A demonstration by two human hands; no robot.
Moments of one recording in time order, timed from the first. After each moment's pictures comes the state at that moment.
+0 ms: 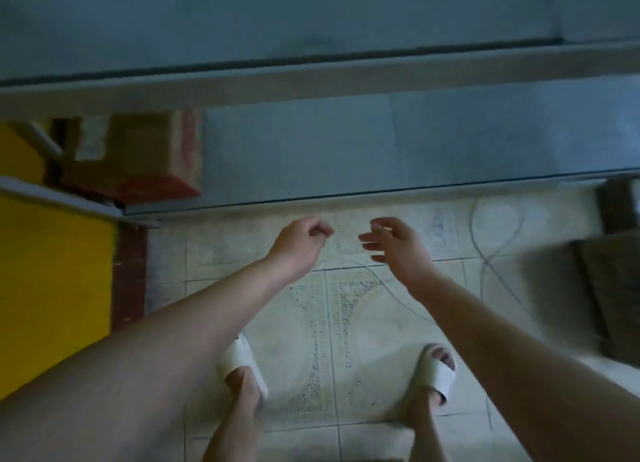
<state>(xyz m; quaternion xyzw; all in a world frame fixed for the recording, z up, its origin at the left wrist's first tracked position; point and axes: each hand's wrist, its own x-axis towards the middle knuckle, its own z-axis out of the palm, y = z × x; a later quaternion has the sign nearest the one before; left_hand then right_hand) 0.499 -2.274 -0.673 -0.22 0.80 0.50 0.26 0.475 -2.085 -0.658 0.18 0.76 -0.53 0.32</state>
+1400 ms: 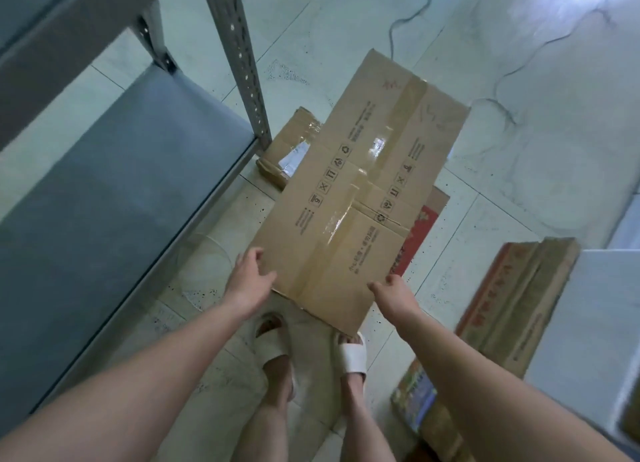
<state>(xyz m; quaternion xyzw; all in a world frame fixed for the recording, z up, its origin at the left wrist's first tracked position) 0.315 -1.446 -0.731 0.03 0.87 0.23 0.44 0.495 -1.255 -0.738 0.61 0.59 -0.49 0.22</state>
